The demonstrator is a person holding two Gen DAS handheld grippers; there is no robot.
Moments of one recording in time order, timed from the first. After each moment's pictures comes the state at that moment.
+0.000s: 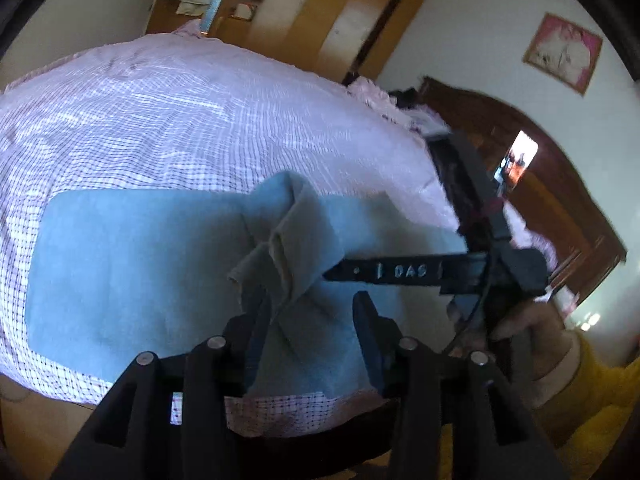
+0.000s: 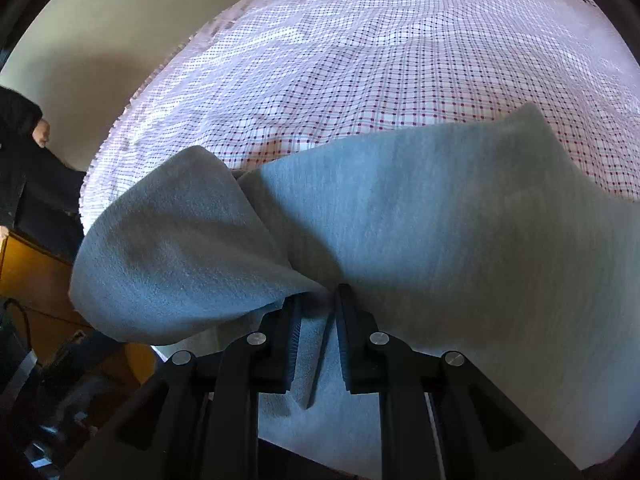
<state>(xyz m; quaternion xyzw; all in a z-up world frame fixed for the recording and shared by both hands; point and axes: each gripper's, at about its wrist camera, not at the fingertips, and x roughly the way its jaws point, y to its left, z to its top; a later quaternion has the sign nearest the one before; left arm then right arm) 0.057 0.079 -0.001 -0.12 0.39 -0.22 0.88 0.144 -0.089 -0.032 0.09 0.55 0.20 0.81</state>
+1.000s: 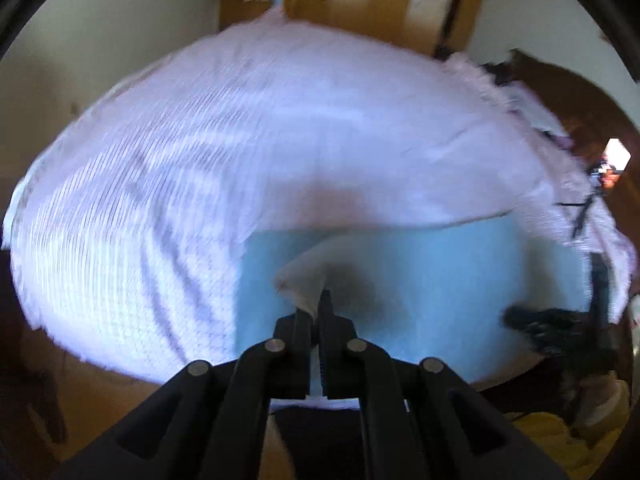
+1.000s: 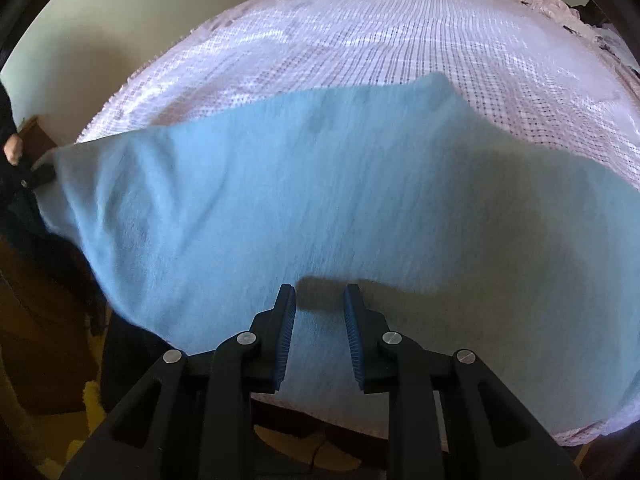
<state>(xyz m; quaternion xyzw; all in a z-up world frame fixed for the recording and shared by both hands) 0.090 0.195 0.037 -0.05 0.48 -0.04 0.87 0.075 -0.135 -0.029 0.02 0.52 0.17 0.84</state>
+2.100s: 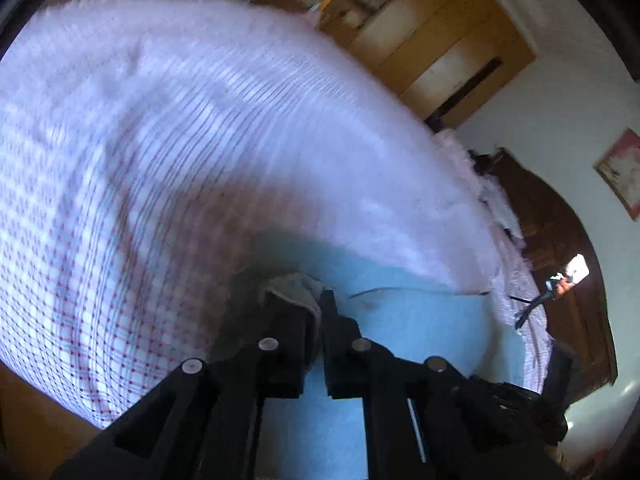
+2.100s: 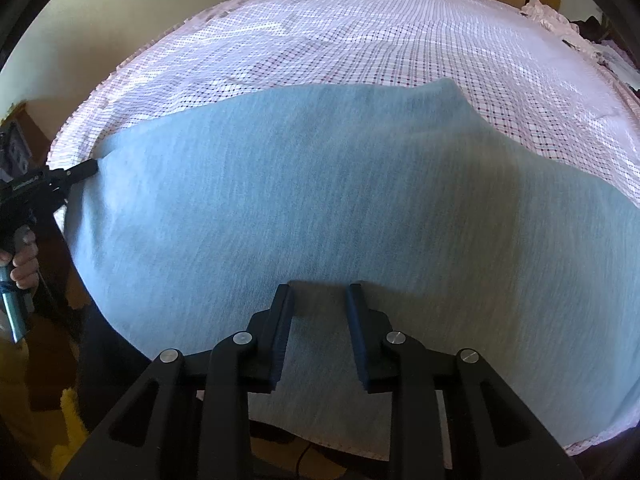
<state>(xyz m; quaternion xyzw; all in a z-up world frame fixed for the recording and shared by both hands) 0.131 0.248 -0.040 -0.27 0.40 -0.12 0.87 0.092 -0.124 -0.038 0.00 0.52 0.15 0.84</state>
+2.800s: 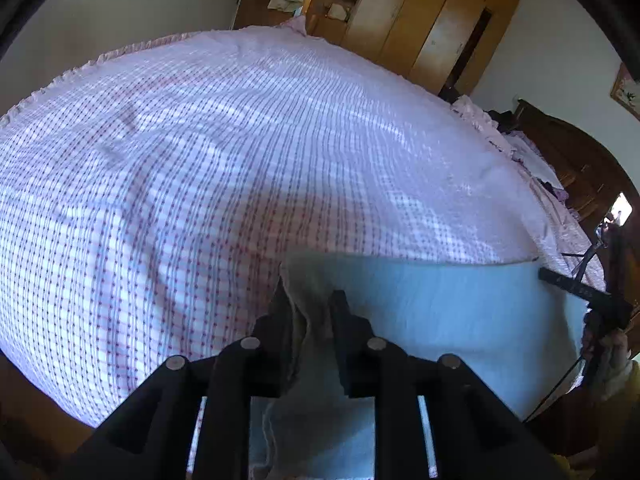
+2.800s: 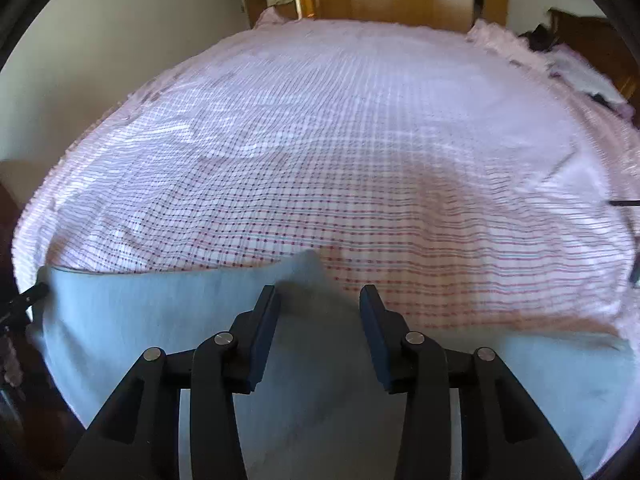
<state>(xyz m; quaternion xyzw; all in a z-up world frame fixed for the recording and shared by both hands) 0.144 0.243 -0.041 -0.14 0.42 -0.07 0.89 0.191 -0.183 -0.008 0.03 0.45 0.09 0.89</state>
